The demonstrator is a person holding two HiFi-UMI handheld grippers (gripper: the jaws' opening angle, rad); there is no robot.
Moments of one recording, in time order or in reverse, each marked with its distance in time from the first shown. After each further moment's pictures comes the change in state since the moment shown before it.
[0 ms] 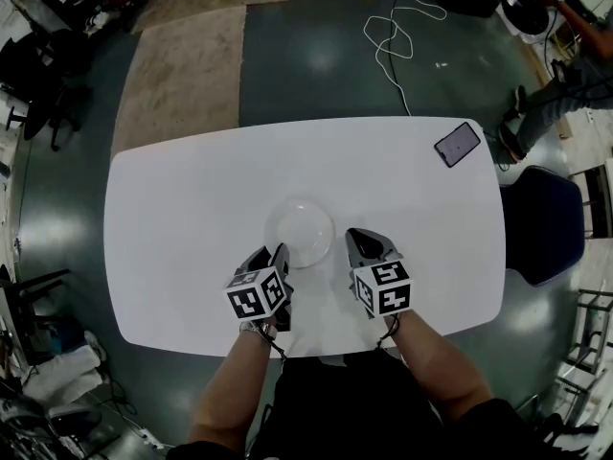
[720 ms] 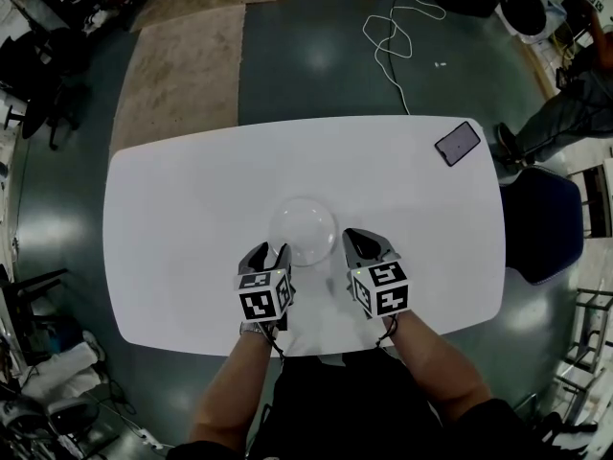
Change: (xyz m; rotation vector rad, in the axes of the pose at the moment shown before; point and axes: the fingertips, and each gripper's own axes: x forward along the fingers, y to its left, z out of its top) left arm 0.002 -0.002 -0.006 0.185 0.013 0.050; right arm 0.000 0.008 -0.003 -0.012 -0.002 0.009
